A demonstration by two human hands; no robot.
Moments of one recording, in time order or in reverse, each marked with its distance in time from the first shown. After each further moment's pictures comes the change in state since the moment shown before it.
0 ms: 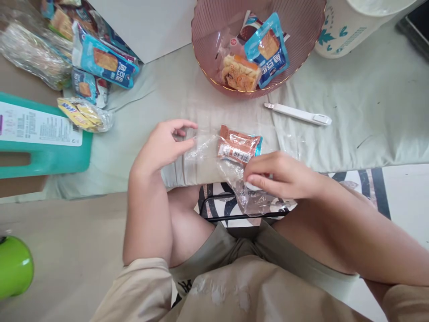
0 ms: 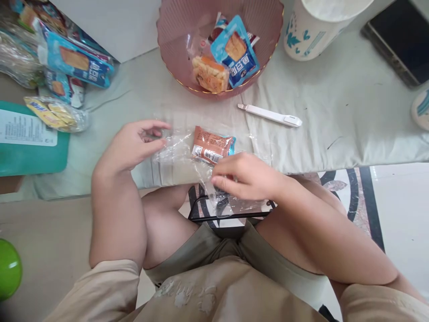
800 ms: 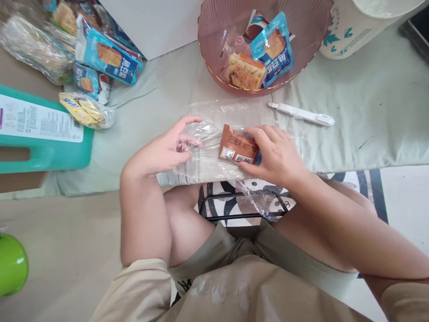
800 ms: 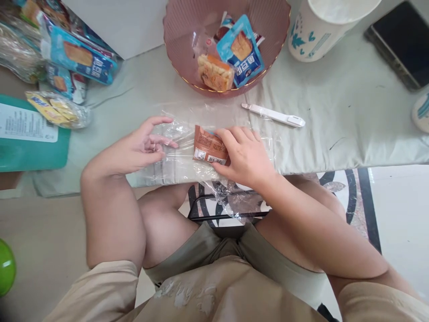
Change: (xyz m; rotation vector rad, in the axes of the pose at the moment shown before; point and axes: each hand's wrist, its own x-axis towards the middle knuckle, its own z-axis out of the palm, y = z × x) left_hand -0.002 -0.039 -0.011 -0.337 -0.397 0.170; right_hand 0.011 0.020 0.031 -0.579 0.348 0.342
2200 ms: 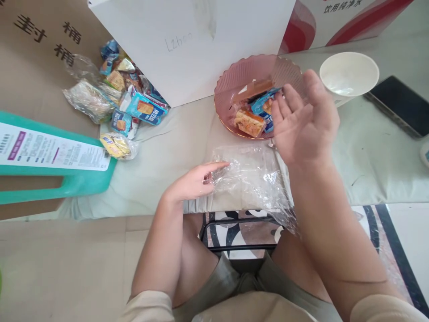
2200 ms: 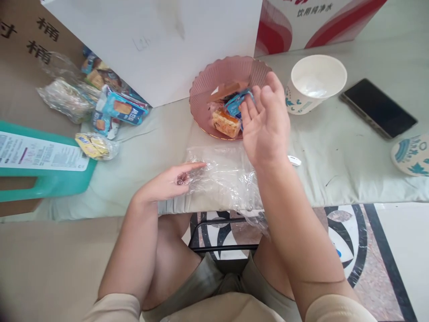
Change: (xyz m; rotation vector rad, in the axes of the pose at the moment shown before) left_hand 0.016 0.027 0.021 0.192 -0.098 0.031; right_hand 0.115 0.078 -0.023 0.689 0.404 0.060
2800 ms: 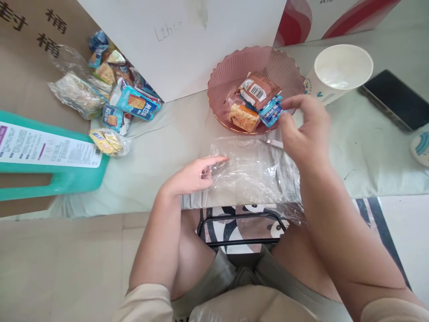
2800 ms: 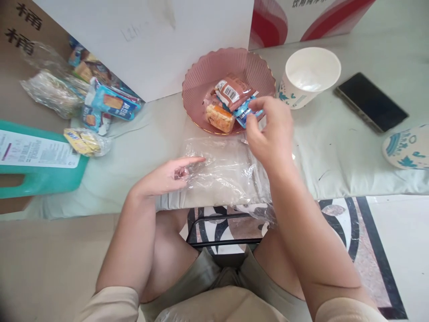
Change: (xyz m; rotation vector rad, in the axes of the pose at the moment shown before) left_hand 0.007 0.010 0.003 -0.068 -0.031 -0.070; right_hand -0.027 -0.039 -0.011 -0.457 0.274 -0.039
